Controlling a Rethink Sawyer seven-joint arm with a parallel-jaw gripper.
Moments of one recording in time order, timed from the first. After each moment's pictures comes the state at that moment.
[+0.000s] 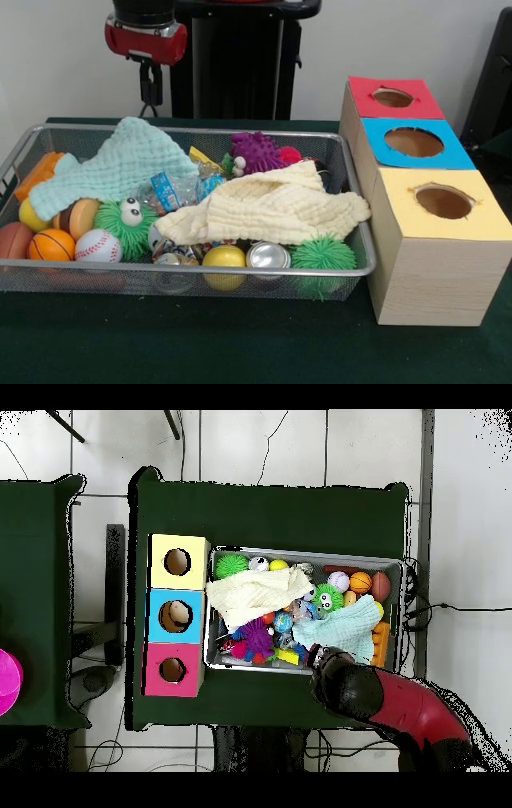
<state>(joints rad) -0.67 -0.84 0.10 2.00 -0.27 0.39 1.75</state>
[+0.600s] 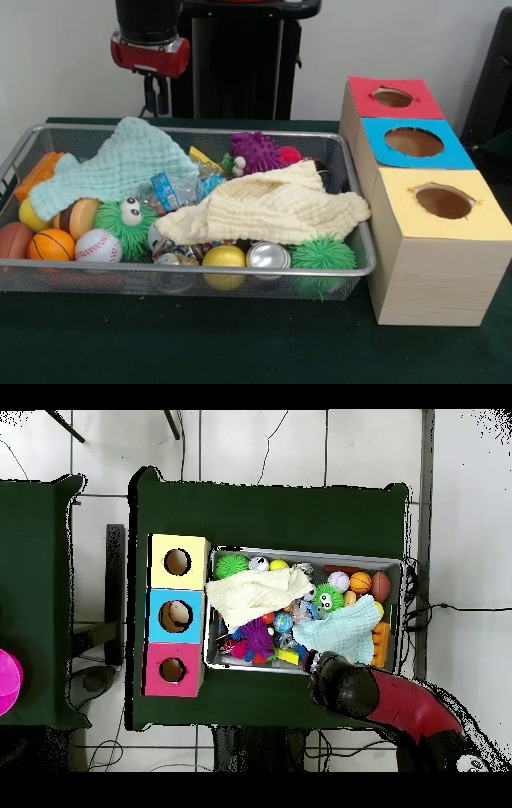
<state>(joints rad) -0.68 -0.78 0.11 2.00 -0.32 0.39 1.75</state>
